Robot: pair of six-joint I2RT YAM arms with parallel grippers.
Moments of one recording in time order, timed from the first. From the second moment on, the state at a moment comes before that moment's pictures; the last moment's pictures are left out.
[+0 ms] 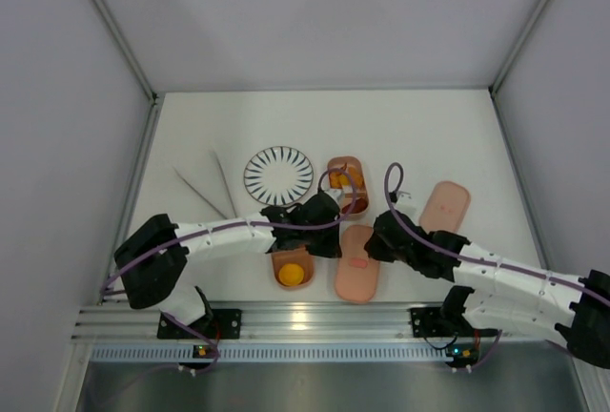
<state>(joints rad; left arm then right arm) -1.04 1.54 0.93 -0.31 0.05 -0.78 0.96 0.93 0.54 -0.49 0.32 0.99</state>
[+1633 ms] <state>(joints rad) -0.94 1.29 1.09 -0.73 -0.07 -0.81 1.08 0.95 0.90 -0.63 0.40 0.96</state>
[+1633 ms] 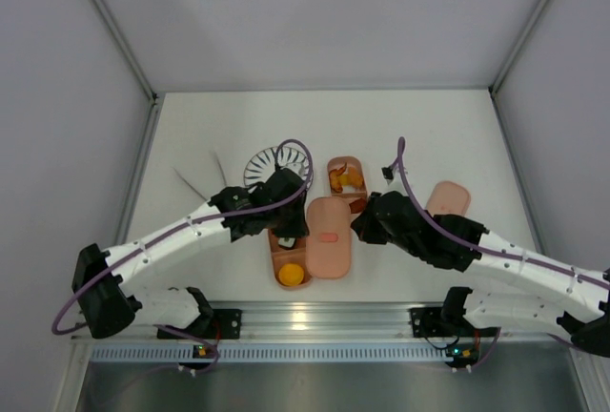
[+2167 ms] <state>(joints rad) -0.79 1.14 0.94 -0.85 -0.07 -0.81 1.08 1.01 0.84 -0.60 0.39 0.96</state>
